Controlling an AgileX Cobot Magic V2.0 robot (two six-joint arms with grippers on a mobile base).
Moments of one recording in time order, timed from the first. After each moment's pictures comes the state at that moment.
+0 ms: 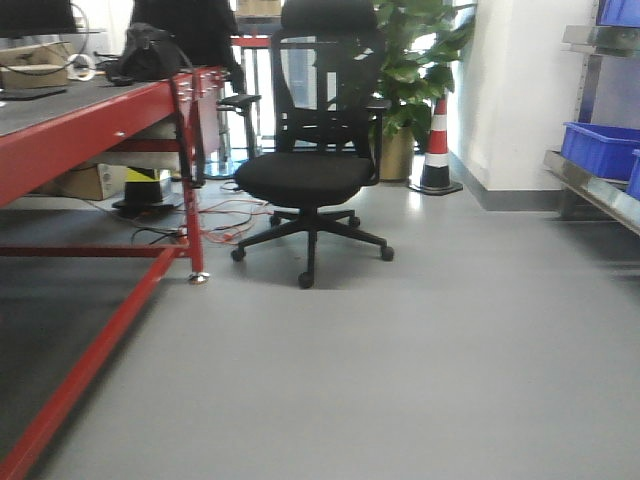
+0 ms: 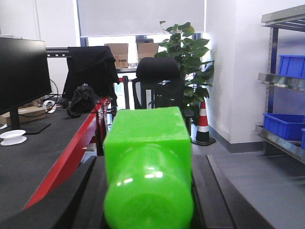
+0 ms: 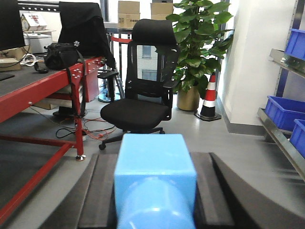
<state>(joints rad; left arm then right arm) -0.07 0.30 -0.56 -0.12 0.21 0.18 0.17 0.48 -0.65 -0.04 0.27 0.05</state>
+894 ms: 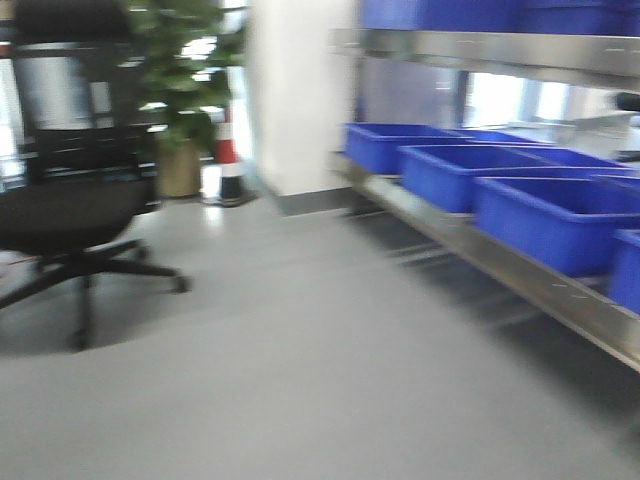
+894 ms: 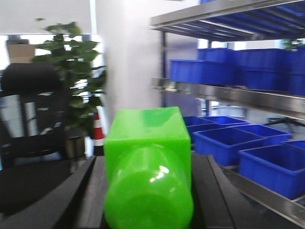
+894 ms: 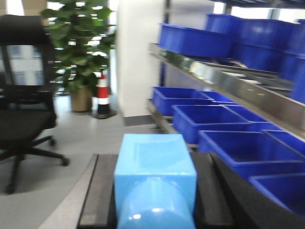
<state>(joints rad) -0.07 0.30 -0.56 -0.12 0.21 0.18 0.17 0.48 -0.65 -0.04 0.27 0.05</state>
